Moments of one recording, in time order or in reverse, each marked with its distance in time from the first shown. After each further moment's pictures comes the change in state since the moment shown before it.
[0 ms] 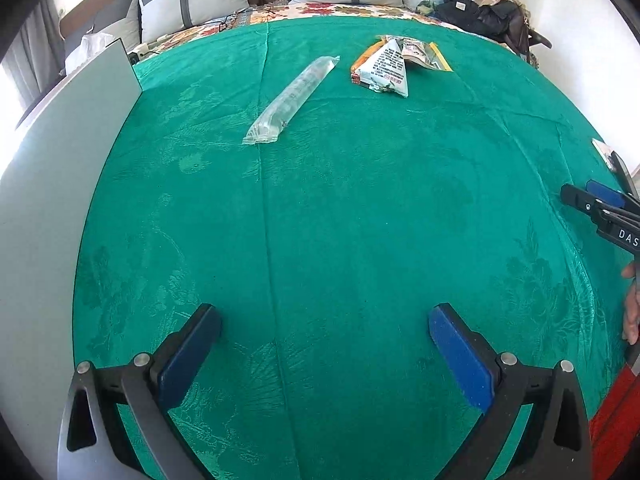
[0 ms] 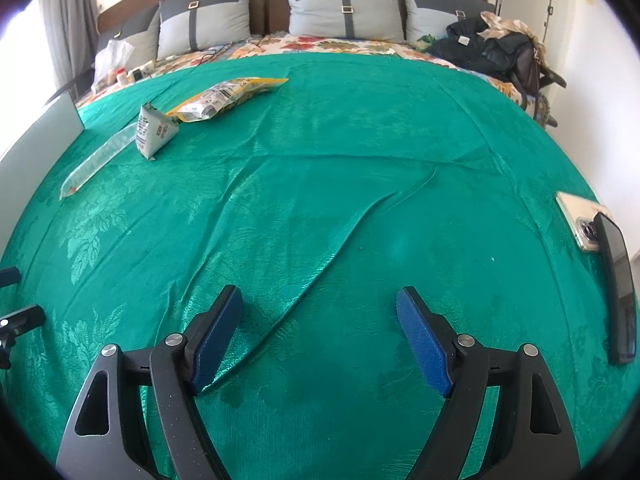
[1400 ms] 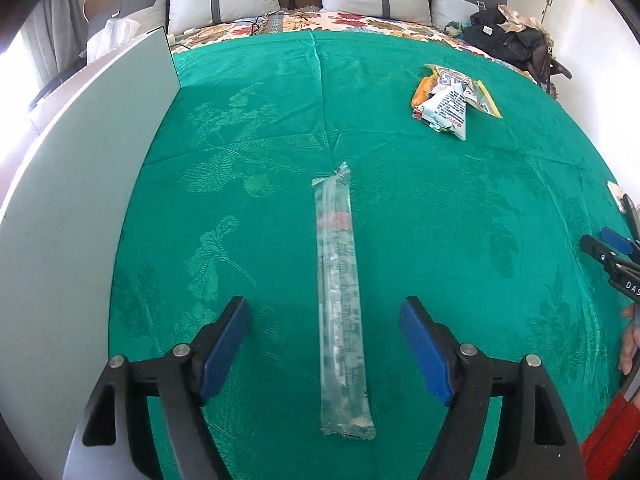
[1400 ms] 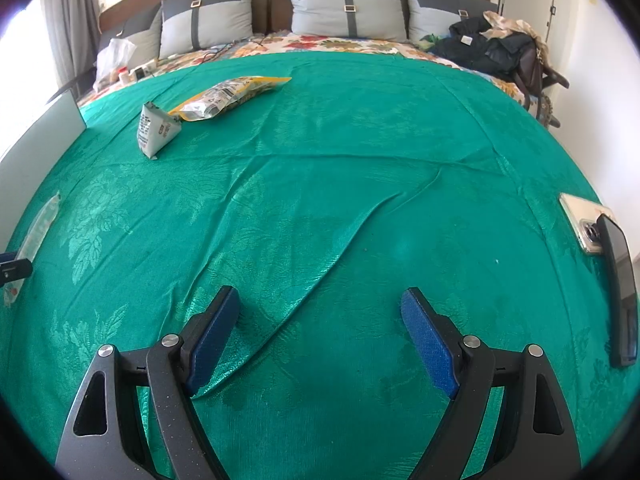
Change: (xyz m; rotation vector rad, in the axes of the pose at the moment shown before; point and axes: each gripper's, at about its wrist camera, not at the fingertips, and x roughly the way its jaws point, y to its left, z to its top) left arm -0.004 0.050 0.014 -0.095 -0.057 0.037; right arm 0.001 0.003 -0.003 -0.003 0.002 0.007
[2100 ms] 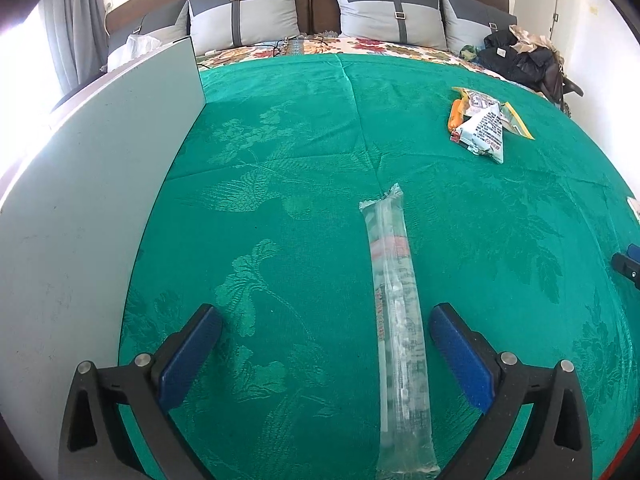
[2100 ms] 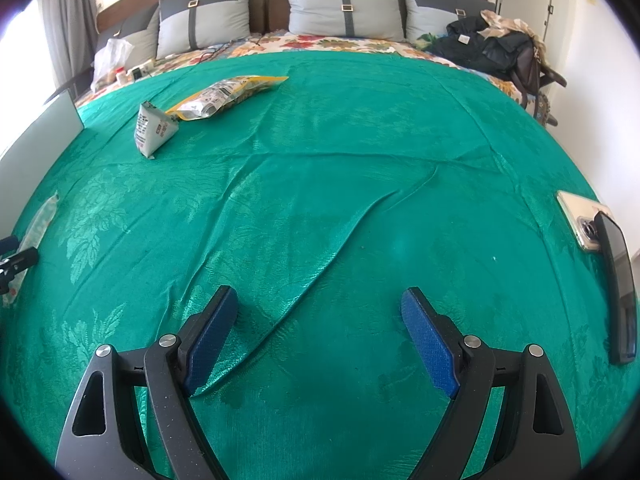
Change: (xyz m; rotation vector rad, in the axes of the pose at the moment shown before) left arm 0.017 0.021 0.001 -0.030 -0.105 0.042; right arm -0.001 -0.003 -0.001 0.002 0.001 -0.006
